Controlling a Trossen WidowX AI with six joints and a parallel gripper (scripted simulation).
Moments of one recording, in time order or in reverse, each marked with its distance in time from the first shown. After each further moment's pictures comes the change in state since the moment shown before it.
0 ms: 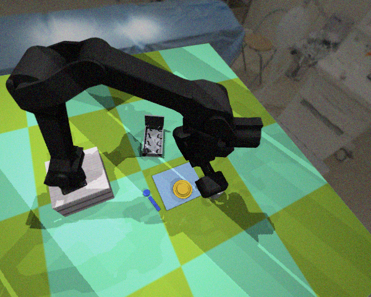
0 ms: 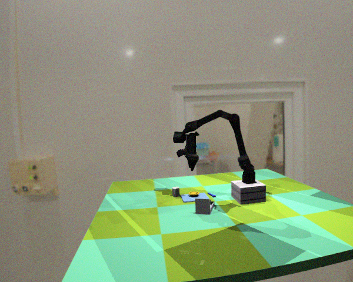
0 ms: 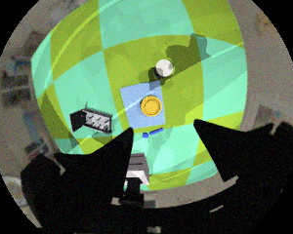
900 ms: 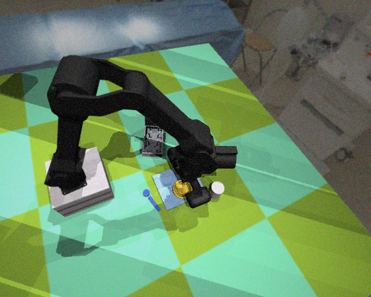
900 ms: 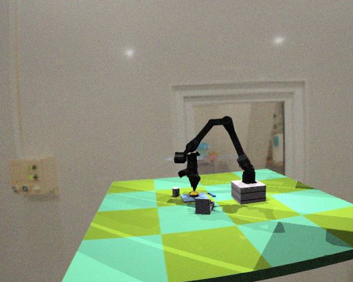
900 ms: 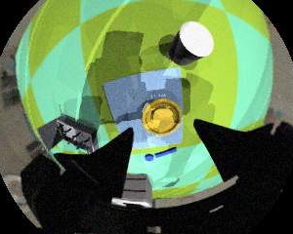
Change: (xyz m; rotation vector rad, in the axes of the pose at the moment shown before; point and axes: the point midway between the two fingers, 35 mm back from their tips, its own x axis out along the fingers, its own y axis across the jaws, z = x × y) arm 0.115 0.014 -0.009 -0.001 0.029 0.012
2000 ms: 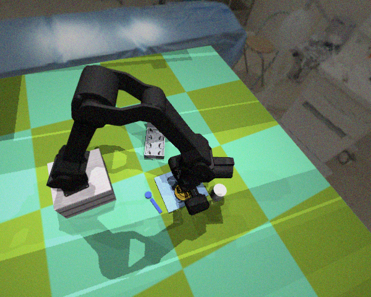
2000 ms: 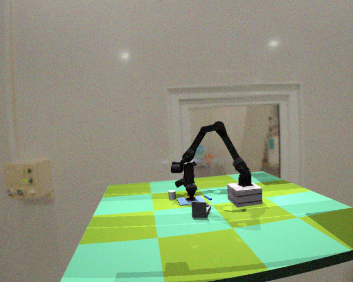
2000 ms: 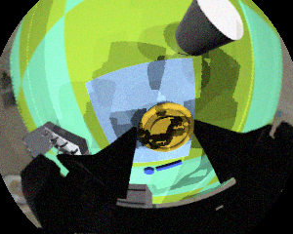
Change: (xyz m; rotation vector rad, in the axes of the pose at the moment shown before) arm 0.040 -0.001 -0.003 0.005 0.010 0.003
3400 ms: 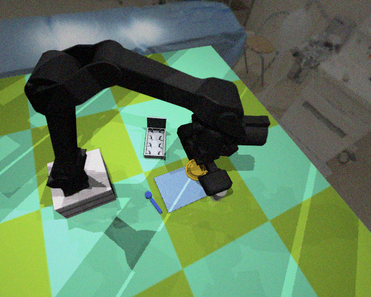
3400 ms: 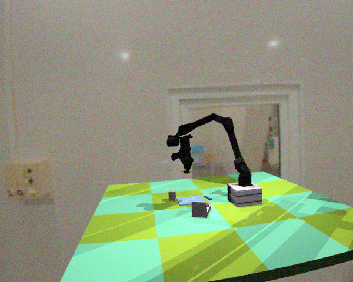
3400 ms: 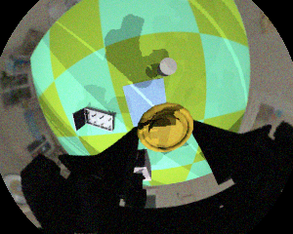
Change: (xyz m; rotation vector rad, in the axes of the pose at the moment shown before) arm -0.161 -0.004 0.013 -0.001 0.006 0.000
